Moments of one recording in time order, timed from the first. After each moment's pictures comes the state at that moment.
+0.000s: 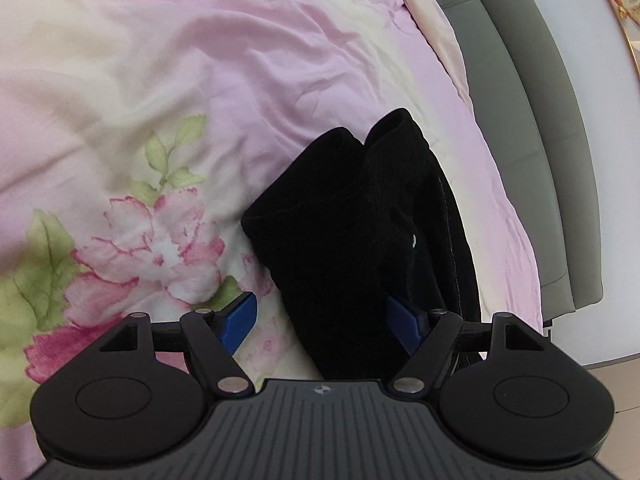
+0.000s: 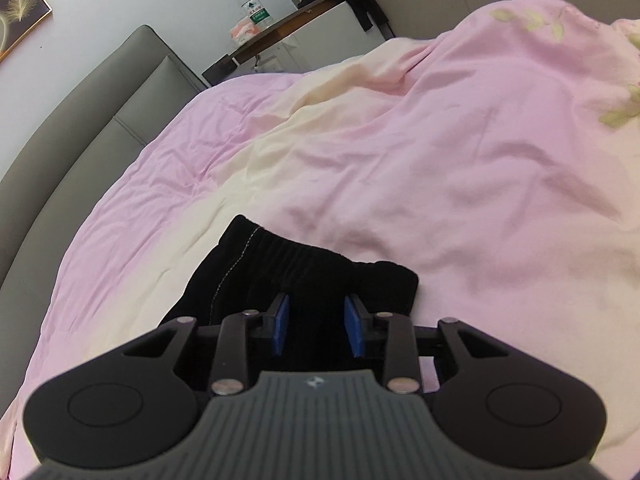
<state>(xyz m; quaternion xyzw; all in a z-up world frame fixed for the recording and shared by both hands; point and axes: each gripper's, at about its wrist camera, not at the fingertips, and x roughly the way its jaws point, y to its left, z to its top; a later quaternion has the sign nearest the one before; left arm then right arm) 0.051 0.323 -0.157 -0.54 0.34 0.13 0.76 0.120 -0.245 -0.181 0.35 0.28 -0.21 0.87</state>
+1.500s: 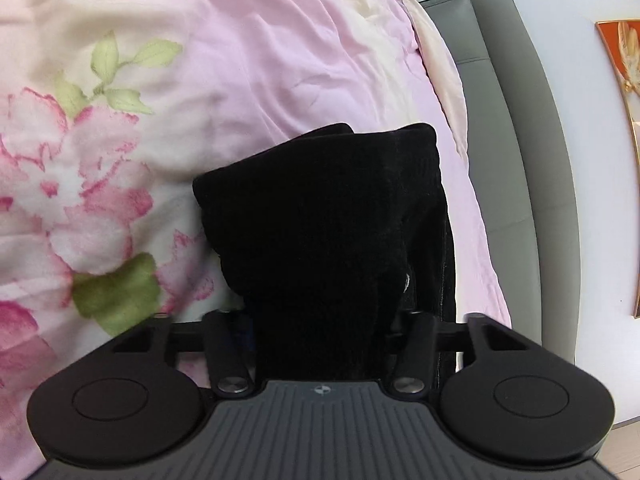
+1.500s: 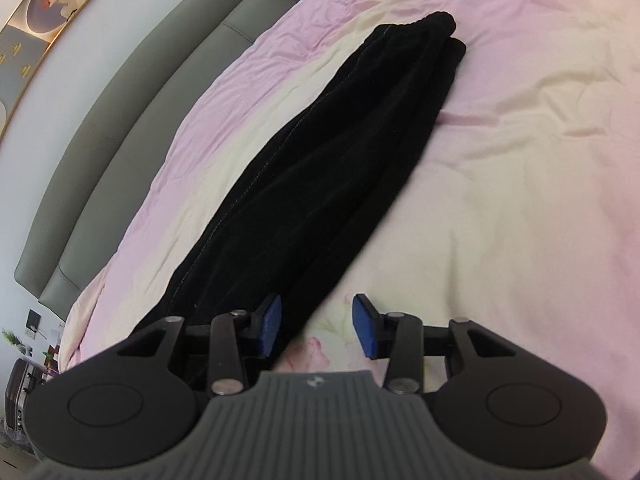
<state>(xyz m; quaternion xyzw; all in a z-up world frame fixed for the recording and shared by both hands) 0.081 0.295 -0.195 -0.60 0.24 0.17 0.74 -0.061 -0.100 -0.194 0.38 0.34 -0.04 0.86</state>
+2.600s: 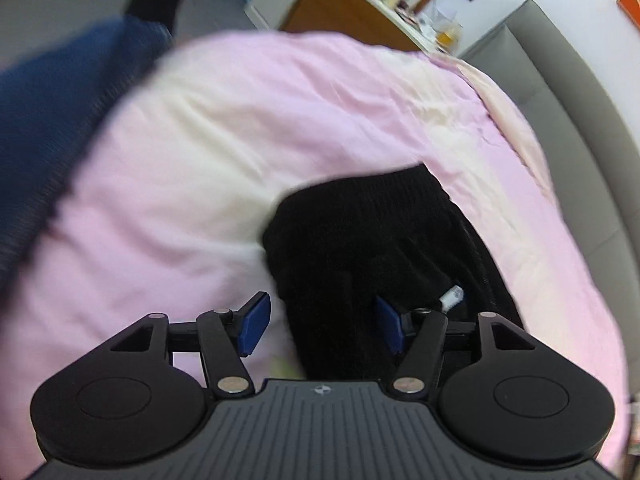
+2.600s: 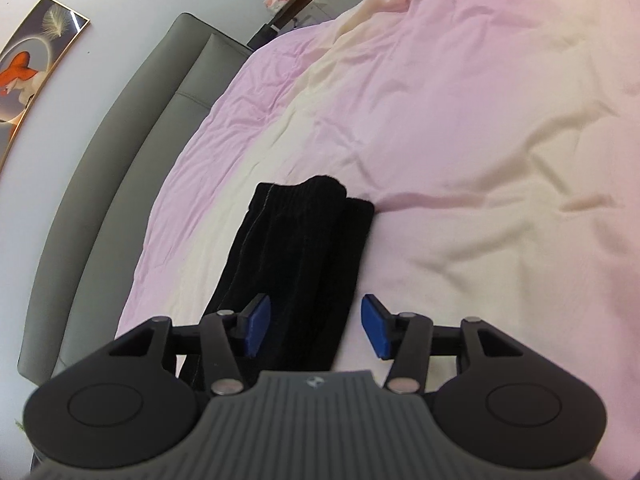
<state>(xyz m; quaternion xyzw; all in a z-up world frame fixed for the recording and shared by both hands) -0.031 0.373 -0.106 -0.44 0.30 0.36 0.77 -0.023 -0.153 -0.188 0.45 0.27 -0.11 0.84</state>
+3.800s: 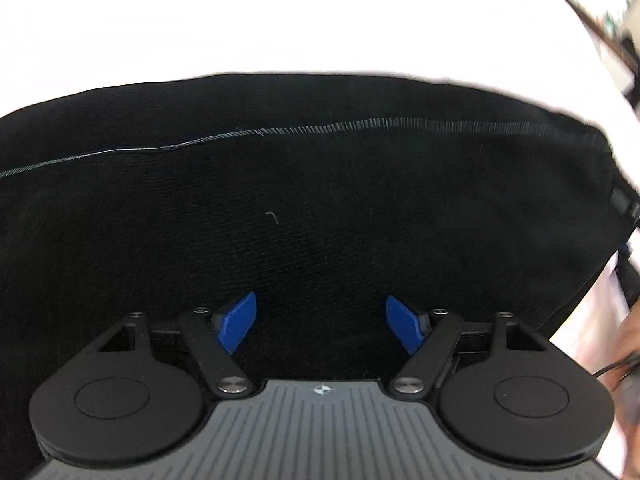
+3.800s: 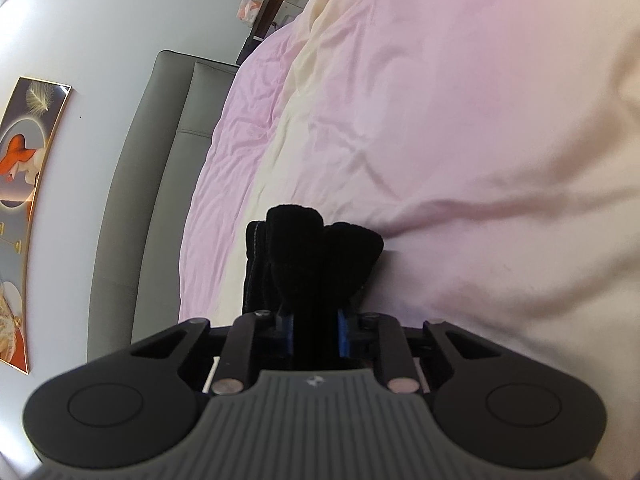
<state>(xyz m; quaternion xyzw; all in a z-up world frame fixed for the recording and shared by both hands) 0.253 -0.034 -0.155 -0.13 0.54 0.01 0.83 0.030 -0.183 -0.232 0.57 0.22 -0.07 0.79</state>
